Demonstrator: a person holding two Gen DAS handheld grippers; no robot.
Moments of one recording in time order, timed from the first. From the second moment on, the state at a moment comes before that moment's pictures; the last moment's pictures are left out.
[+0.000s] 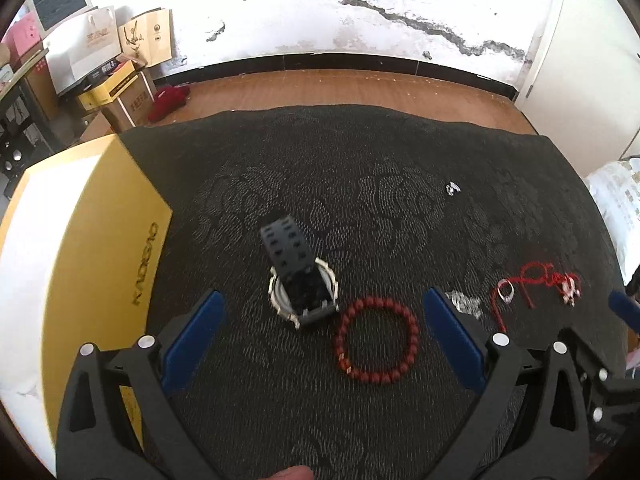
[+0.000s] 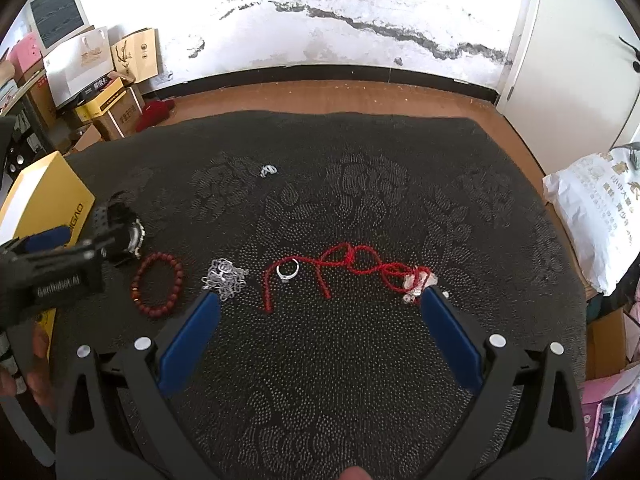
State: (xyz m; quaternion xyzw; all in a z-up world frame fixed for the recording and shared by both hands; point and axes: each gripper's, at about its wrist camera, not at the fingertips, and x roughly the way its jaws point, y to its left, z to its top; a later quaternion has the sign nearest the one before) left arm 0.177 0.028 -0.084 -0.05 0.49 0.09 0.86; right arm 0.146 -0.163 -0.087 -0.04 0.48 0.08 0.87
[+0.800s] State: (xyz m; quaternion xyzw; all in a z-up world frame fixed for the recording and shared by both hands) left arm 0.213 0.049 -0.147 -0.05 0.51 0.09 0.85; right arm 0.149 -0.170 -0.106 -0.05 0.48 0.10 0.87
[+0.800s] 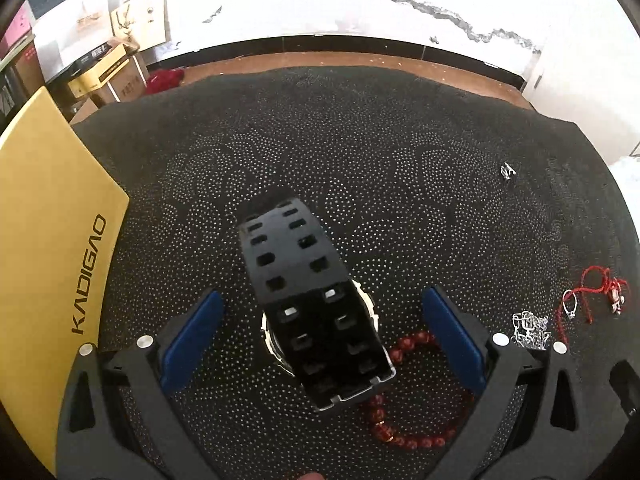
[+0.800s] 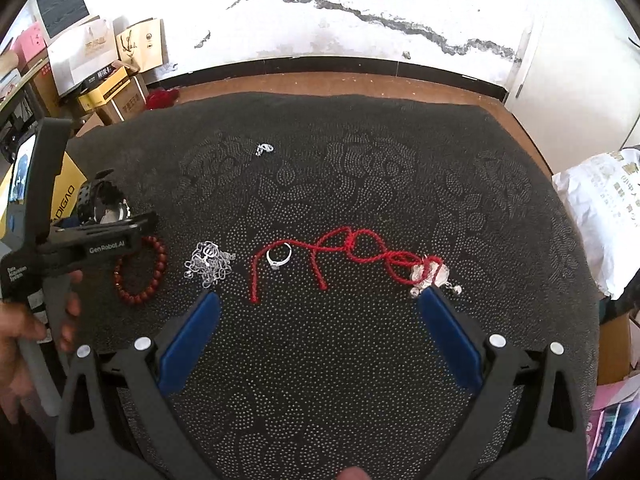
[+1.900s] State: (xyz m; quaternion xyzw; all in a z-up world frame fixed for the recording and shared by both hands) left arm 0.153 0.044 -0.092 -0.05 0.47 0.09 0.88; right arm 0.163 -0.210 -0.111 0.00 0.49 0.07 0.87
